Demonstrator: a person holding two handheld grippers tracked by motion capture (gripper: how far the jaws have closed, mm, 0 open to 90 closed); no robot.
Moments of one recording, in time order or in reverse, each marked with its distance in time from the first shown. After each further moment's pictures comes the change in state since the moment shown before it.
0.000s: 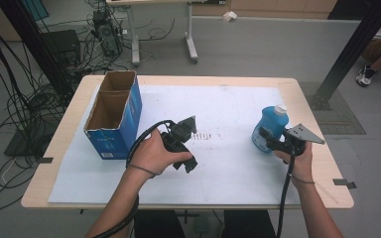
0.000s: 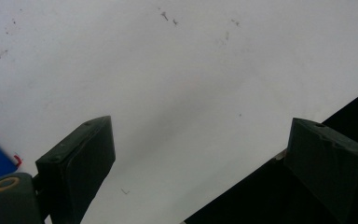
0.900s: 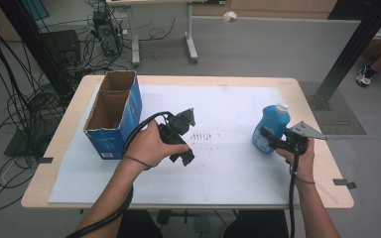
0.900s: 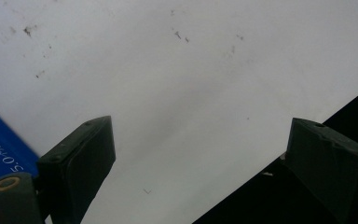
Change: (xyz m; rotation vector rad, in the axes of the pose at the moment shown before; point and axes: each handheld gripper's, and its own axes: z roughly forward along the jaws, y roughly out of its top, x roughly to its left) left arm 0.009 0.007 -0.024 -0.026 0.016 0.056; right arm -0.001 0.015 -0.007 0.052 0.045 0.030
